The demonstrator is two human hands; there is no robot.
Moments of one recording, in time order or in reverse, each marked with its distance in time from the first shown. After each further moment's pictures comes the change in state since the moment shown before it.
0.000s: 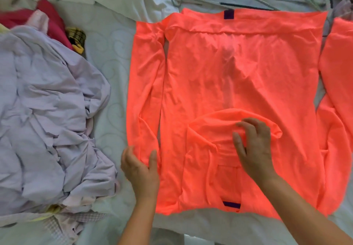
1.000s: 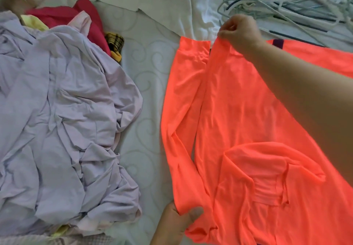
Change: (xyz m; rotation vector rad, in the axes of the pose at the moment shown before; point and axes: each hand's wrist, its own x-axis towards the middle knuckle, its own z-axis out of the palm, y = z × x) left_hand 0.000 -0.015 -0.039 -0.730 -0.813 -0.608; right_hand 0.319 -0.147 0.060 0.154 -0.218 0.092
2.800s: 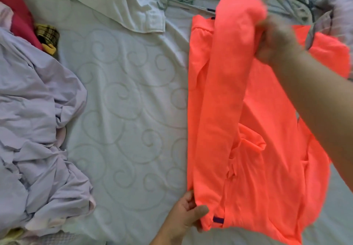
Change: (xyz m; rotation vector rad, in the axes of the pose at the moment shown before) left_hand 0.004 -0.053 0.112 0.084 -0.384 -0.116; right_hand -0.053 0.154 -0.123 1.168 0.093 0.370
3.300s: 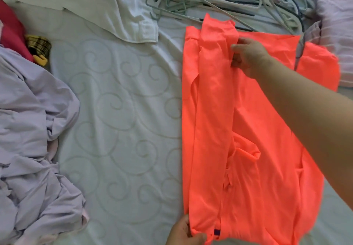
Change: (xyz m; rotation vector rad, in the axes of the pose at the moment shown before) left_hand -0.011 -0.010 0.009 0.102 0.103 -0.079; right_hand 0.009 0.018 0.005 -0.421 0.047 0.063
